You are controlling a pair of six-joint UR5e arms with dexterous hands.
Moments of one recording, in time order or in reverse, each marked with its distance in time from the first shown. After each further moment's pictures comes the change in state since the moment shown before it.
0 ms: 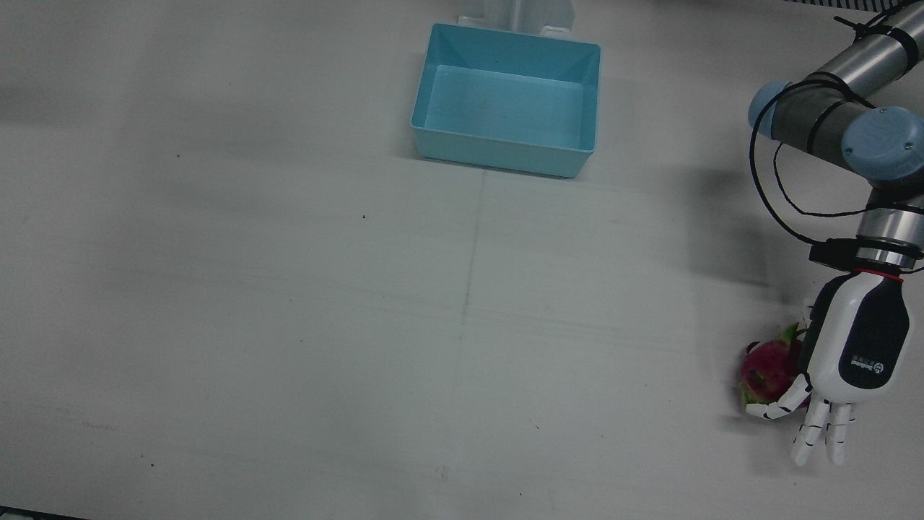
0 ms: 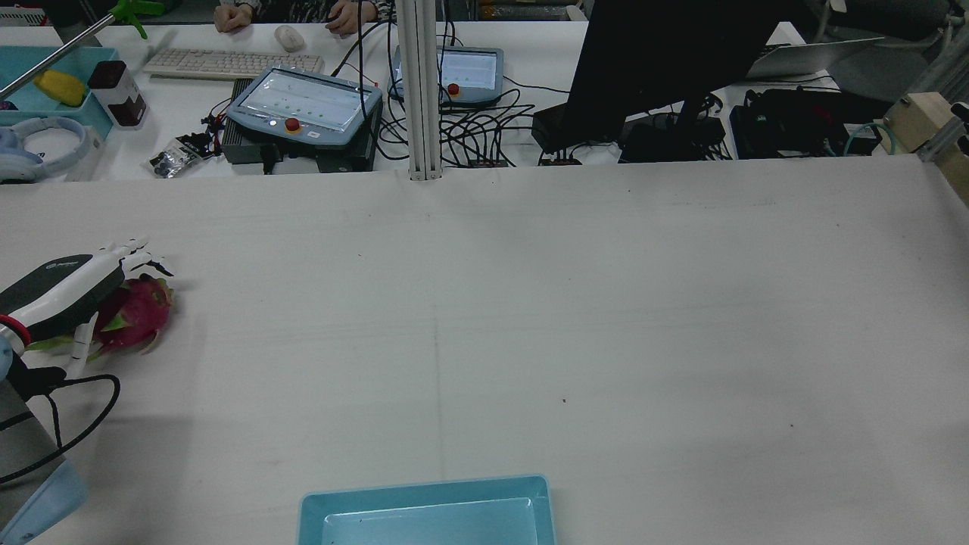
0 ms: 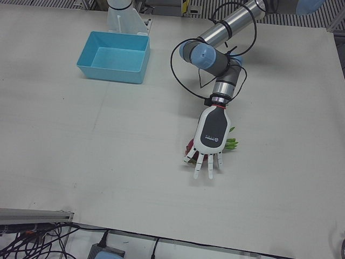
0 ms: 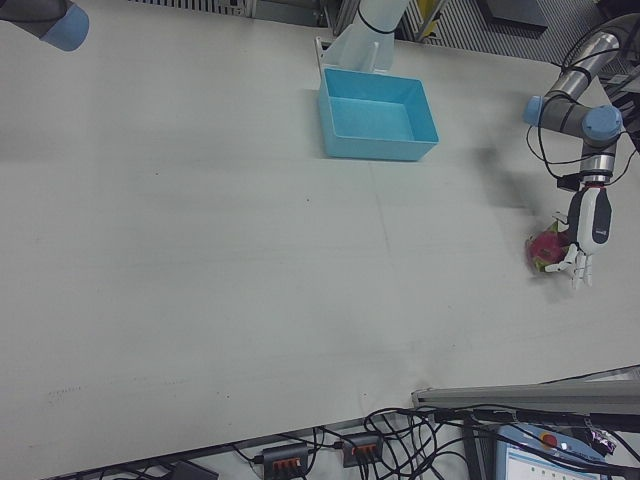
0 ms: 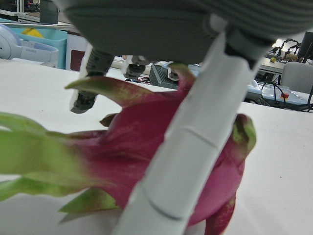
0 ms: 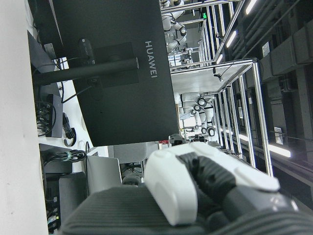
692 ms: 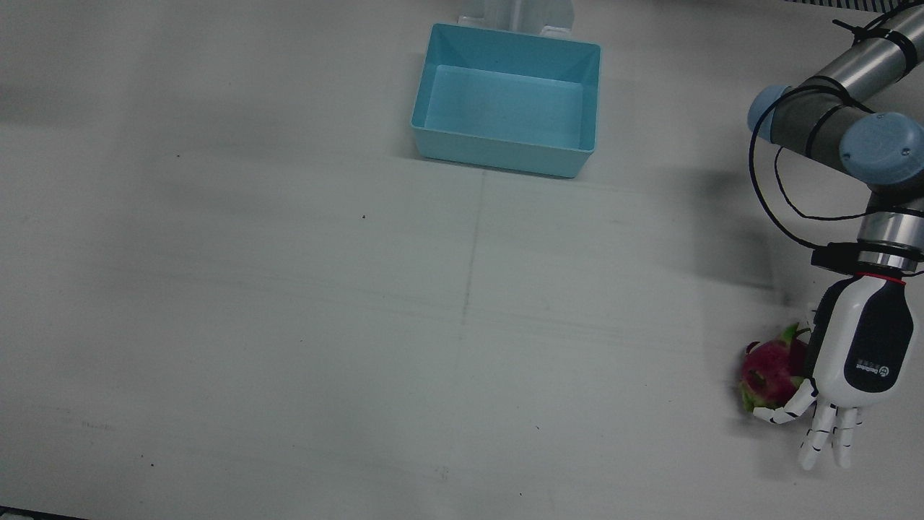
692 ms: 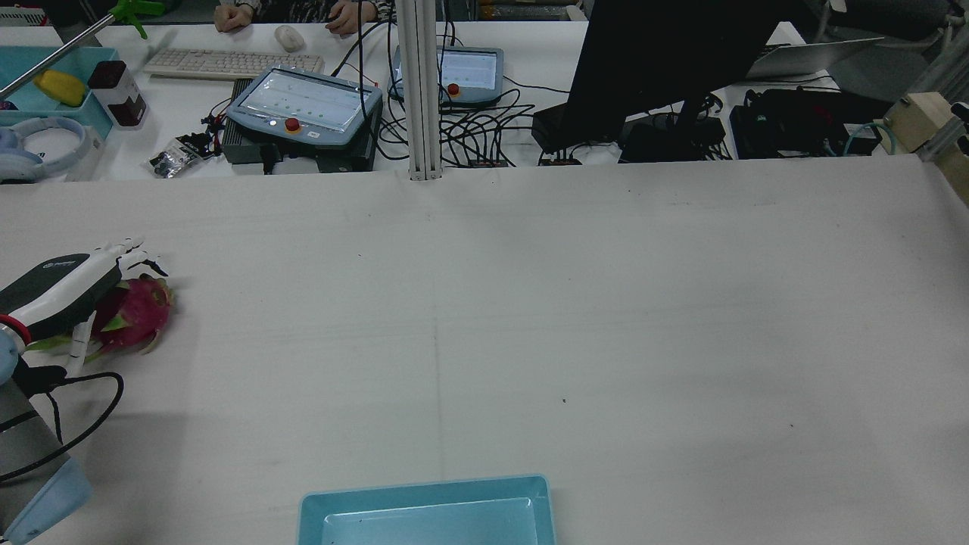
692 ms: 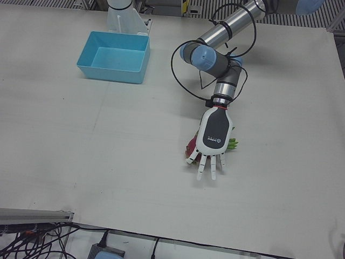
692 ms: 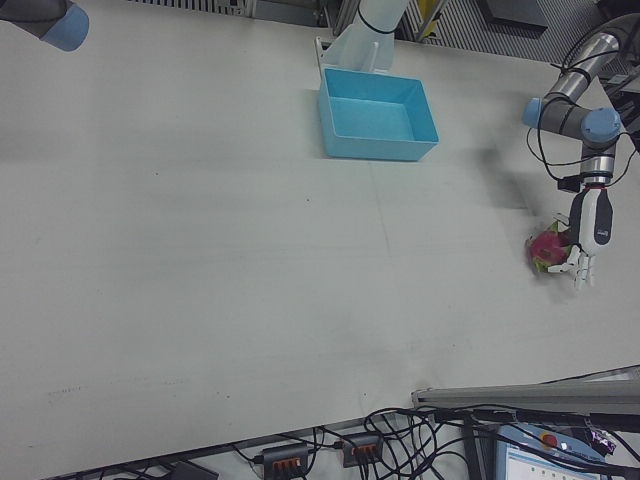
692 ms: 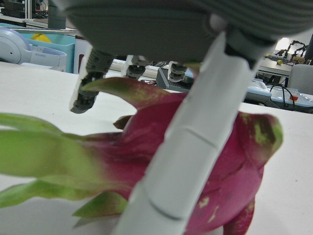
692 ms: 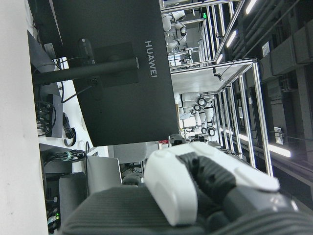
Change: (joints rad) left arm 0.001 -0.007 0.024 -0.004 -0.023 0.001; right arm 0.000 0.000 0.000 0.000 0.000 0.000
